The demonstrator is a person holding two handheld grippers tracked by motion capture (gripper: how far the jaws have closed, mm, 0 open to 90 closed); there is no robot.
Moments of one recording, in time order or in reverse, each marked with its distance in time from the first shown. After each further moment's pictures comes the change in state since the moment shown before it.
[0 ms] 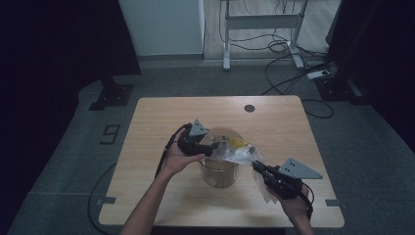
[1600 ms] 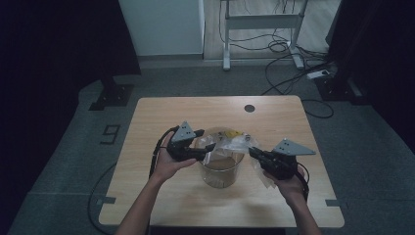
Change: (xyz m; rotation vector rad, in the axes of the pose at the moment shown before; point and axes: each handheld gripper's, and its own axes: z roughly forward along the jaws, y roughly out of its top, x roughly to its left) left arm -0.007 -0.003 -0.046 -0.143 -0.072 -0.020; right arm -0.022 0.030 0.028 0.067 0.023 0.042
